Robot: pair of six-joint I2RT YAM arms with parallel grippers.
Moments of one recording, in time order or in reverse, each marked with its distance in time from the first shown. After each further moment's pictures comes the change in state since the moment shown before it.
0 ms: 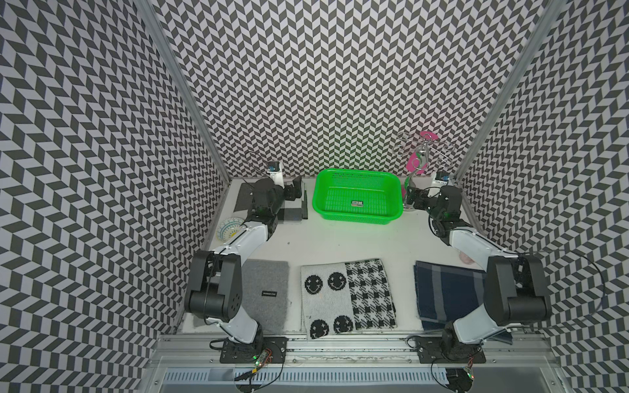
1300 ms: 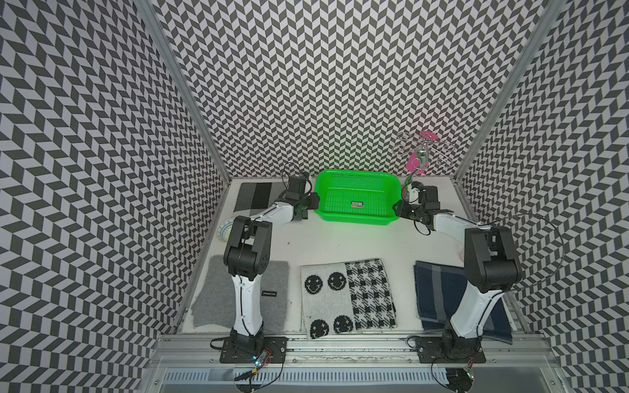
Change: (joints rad) left arm -0.090 0.386 0.344 -0.480 0.026 -0.108; right arm 0.046 0.247 0.181 -0.299 -0.146 0.030
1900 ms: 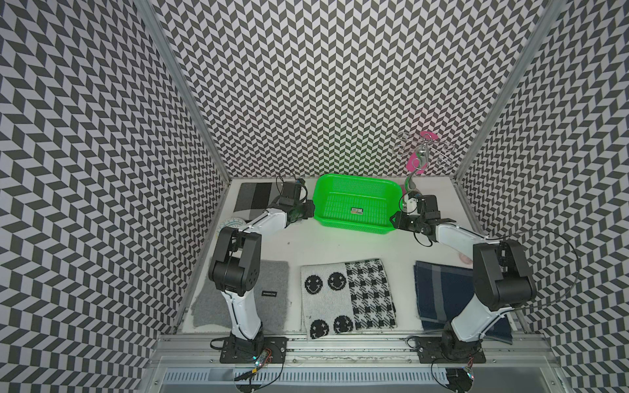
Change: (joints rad) left arm -0.002 -0.201 -0.182 -0.085 0.017 0.003; right arm 0.051 -0.180 -0.175 -0.075 -0.018 0.013
